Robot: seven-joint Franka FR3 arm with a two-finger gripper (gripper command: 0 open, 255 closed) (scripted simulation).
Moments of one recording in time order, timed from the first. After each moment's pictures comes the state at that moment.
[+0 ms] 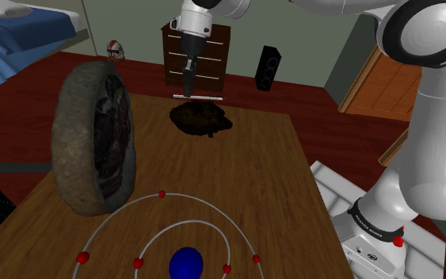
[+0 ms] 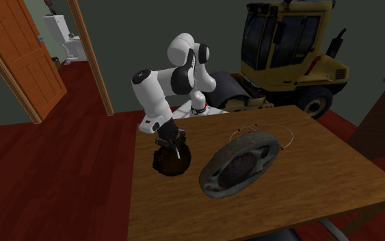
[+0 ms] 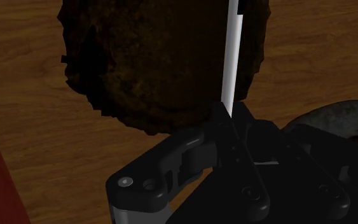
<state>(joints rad) 0.19 0.40 0.12 -1.40 0.23 1.73 -0.51</state>
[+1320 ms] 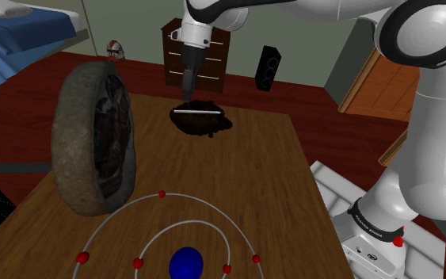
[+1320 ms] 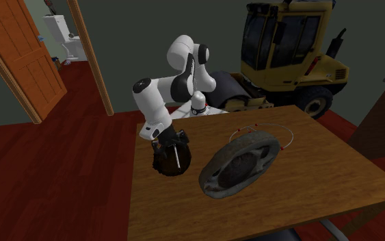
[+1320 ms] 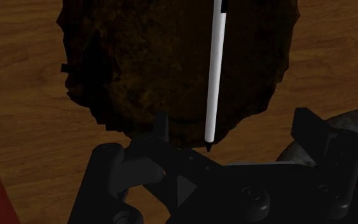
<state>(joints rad) 0.19 0.41 0.12 -1.46 0.23 1.80 -0.54</state>
